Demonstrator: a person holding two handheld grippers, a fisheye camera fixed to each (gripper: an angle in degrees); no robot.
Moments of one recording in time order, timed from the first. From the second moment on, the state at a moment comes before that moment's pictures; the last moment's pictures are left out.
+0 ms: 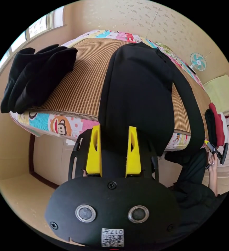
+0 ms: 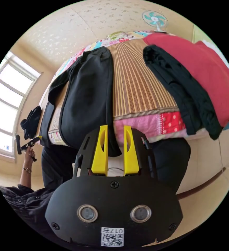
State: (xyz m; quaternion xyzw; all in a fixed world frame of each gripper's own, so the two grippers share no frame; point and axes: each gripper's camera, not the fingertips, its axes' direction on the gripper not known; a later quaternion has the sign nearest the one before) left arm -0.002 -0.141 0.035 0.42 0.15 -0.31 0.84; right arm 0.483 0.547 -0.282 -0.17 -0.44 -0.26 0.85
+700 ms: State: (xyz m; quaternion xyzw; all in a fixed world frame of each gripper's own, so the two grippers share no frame) left arm -0.001 0.001 0.118 0.46 0.35 -0.34 0.74; right arm 0.491 0.475 -0.299 -0.18 -0.47 -0.34 0.79
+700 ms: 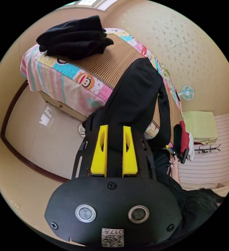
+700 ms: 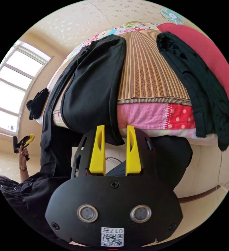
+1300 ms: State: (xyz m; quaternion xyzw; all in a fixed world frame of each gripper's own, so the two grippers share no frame) left arm 0.179 -0.091 -0.032 0.50 0.36 0.04 0.78; right arm 0.552 0.452 -0.326 -0.24 -0.60 -0.36 0.67
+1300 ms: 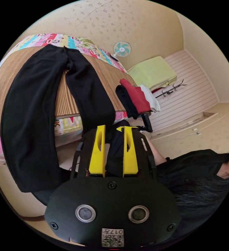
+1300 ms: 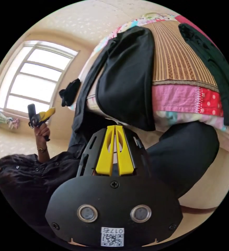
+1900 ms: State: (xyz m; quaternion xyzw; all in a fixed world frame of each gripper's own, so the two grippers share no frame) left arm 0.214 -0.093 0.007 0.48 0.40 0.04 0.78; right arm 0.559 0.464 -0.286 -0.26 -0.52 -0.39 0.71
